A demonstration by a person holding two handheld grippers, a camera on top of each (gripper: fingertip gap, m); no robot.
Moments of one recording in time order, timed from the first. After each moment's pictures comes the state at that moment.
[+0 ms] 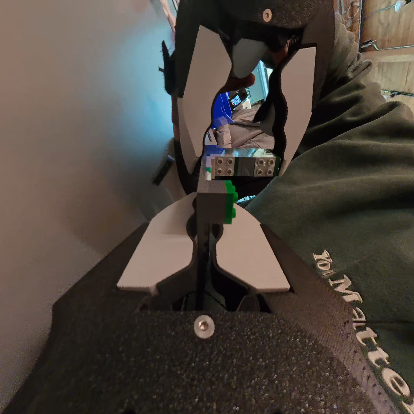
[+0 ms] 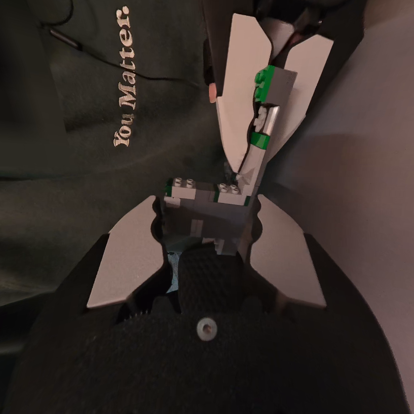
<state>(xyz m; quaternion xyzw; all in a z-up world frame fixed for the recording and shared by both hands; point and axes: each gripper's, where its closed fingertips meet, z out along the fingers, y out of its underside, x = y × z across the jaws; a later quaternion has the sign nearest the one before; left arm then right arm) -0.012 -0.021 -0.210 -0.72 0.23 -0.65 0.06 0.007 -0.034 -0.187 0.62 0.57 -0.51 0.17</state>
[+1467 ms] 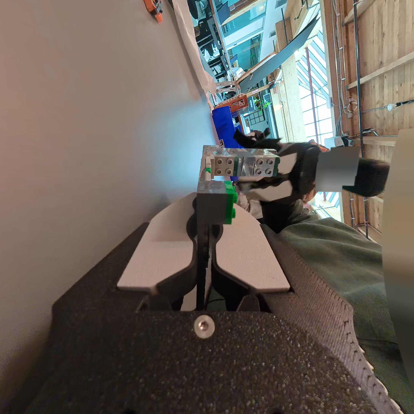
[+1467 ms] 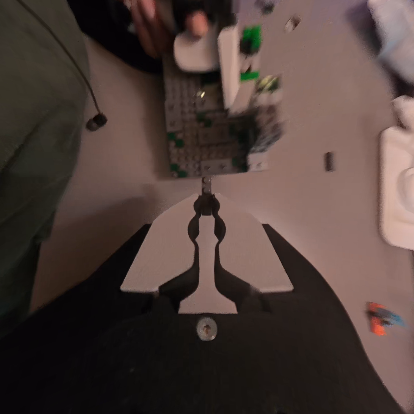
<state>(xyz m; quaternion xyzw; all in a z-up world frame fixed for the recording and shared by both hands) -0.063 0.042 -0.214 -0.75 0.11 -0.64 0.14 0.016 0.003 -0.207 0.67 0.64 -0.14 -0.33</state>
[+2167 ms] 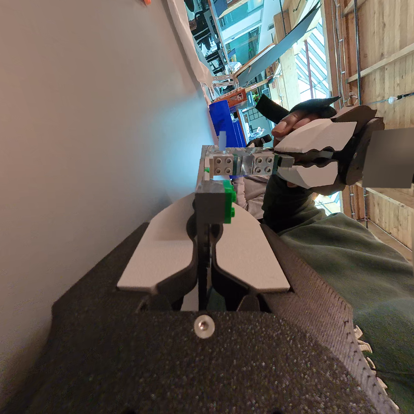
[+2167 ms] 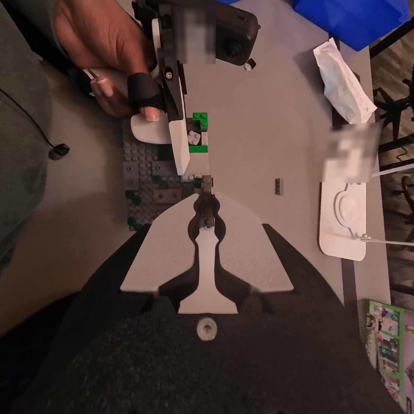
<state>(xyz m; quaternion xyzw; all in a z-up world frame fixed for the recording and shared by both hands) -0.037 0.033 -0.216 -0.74 0.12 -0.64 0.14 -0.011 0.036 -0.158 0.65 0.66 -0.08 -0.37</state>
